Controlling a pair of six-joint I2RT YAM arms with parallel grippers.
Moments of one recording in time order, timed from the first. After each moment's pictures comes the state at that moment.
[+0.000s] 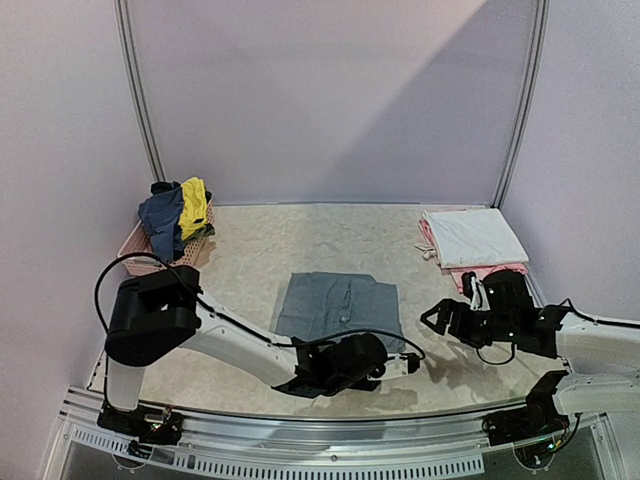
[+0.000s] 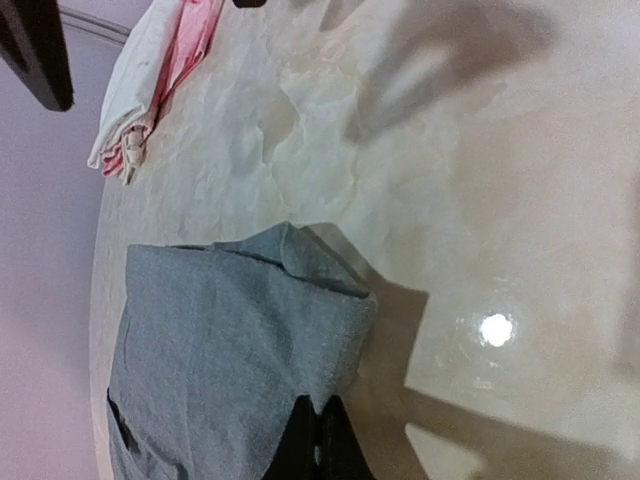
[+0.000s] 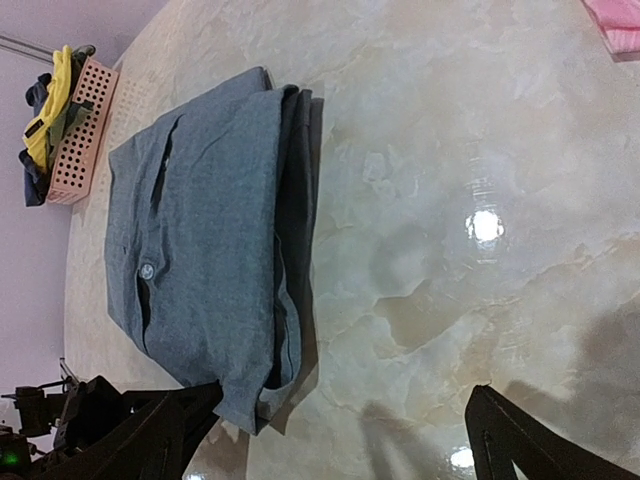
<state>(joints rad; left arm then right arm) -1.37 2.14 1.19 0.24 -0.52 0.60 0.61 0.97 0.35 -0.09 -0.12 0.84</state>
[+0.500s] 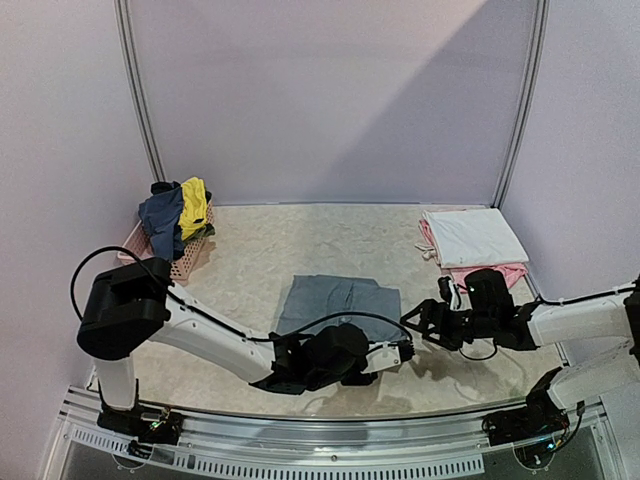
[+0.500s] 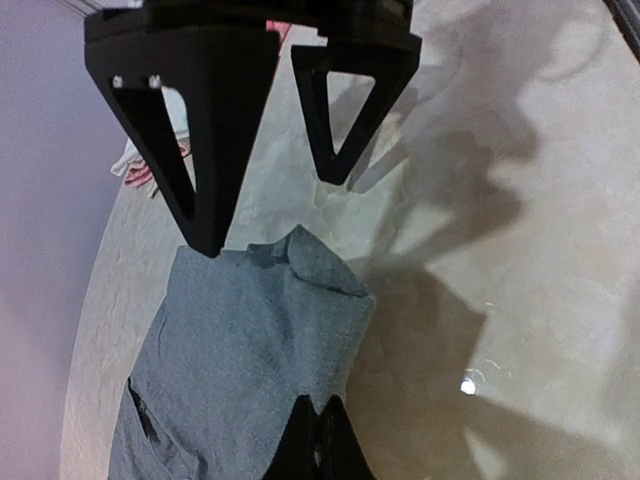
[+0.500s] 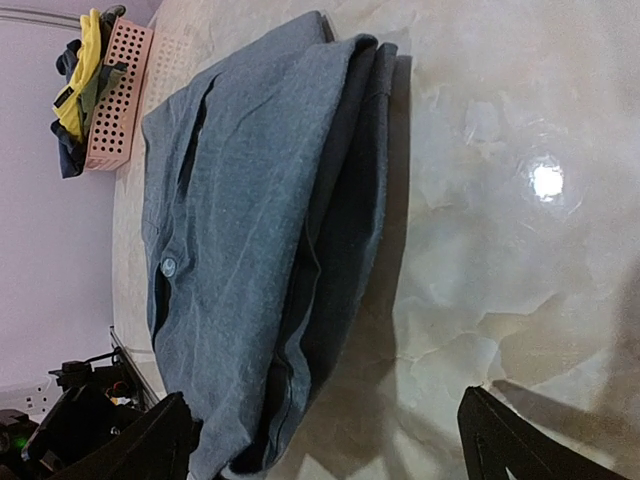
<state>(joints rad) -1.36 2.00 1.05 0.38 -0.44 0.49 0.61 1.26 0.36 0.21 -0.33 0.92</state>
